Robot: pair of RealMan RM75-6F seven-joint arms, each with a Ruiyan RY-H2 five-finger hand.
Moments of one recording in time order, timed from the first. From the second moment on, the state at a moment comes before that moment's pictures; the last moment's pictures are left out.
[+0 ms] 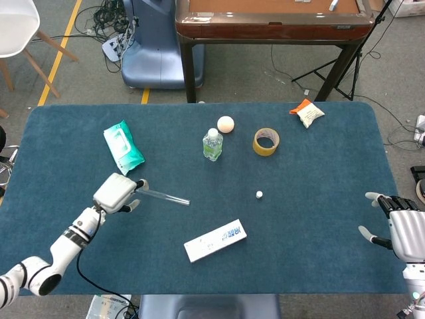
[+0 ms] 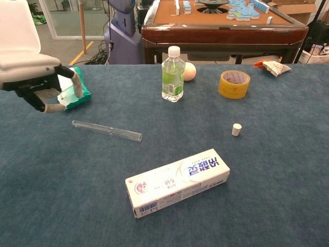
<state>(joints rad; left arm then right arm) -0.68 -1.31 -0.16 -1.47 1.44 0.89 0.12 0.06 -1.03 0.09 -1.75 -1.47 1.52 -0.14</state>
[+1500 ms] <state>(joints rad) -0.88 -1.64 -0.14 -1.17 1.12 0.73 0.36 0.04 -1.03 0.08 -1.72 -1.44 1.51 -0.09</state>
